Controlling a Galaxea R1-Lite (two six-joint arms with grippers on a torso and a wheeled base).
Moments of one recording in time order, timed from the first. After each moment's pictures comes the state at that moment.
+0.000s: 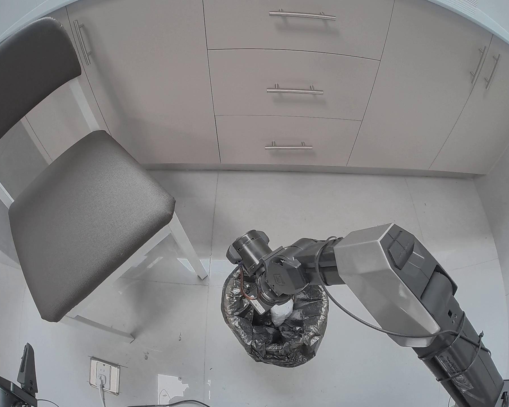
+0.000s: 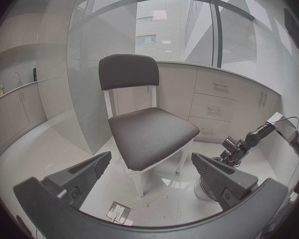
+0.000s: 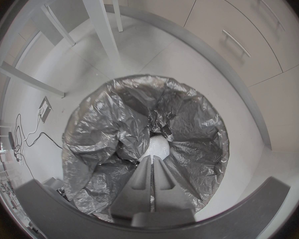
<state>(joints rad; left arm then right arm) 0.00 0.02 -0.04 0.04 0.17 -0.13 0.75 2.69 -2.00 0.39 -0.41 -0.01</state>
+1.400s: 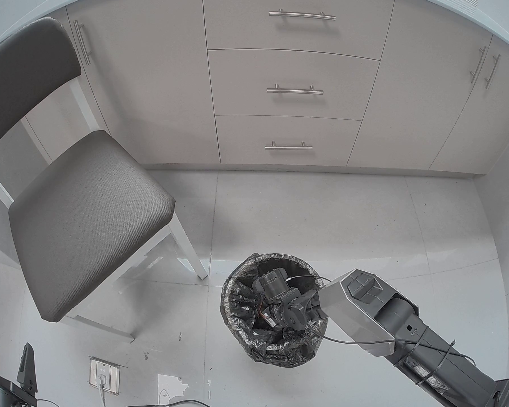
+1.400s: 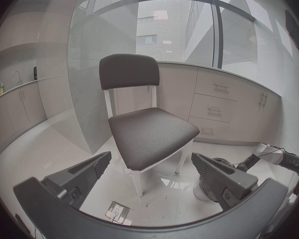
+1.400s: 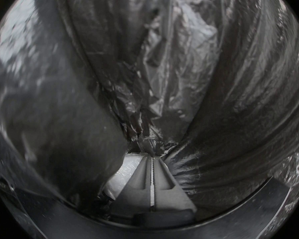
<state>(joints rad) 0.00 0.02 -0.04 0.04 0.17 -0.14 0.64 3.03 -2.00 -0.14 -0.41 -0.21</state>
